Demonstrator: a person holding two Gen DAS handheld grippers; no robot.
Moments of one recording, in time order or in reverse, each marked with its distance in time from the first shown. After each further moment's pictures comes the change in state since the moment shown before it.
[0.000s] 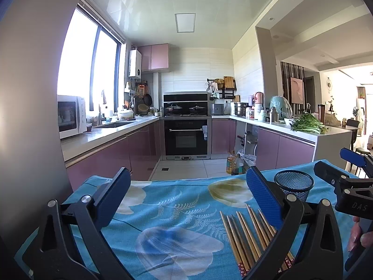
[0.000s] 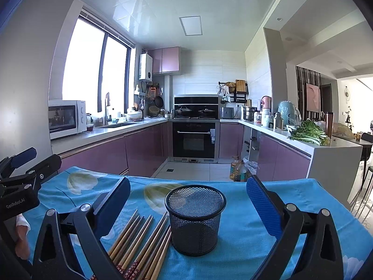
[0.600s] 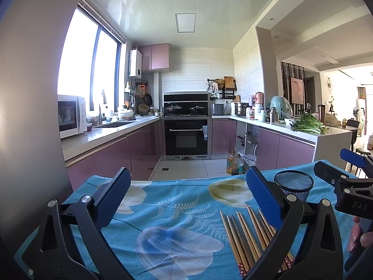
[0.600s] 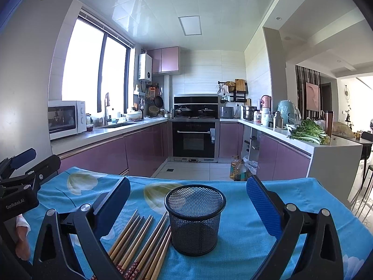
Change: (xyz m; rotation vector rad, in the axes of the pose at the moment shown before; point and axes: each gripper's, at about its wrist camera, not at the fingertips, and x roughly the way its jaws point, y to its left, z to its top) left arm 0.000 0.000 -0.001 -0.001 -0.001 0.001; right arm 0.000 -0.002 -0.001 0.005 0.003 0.001
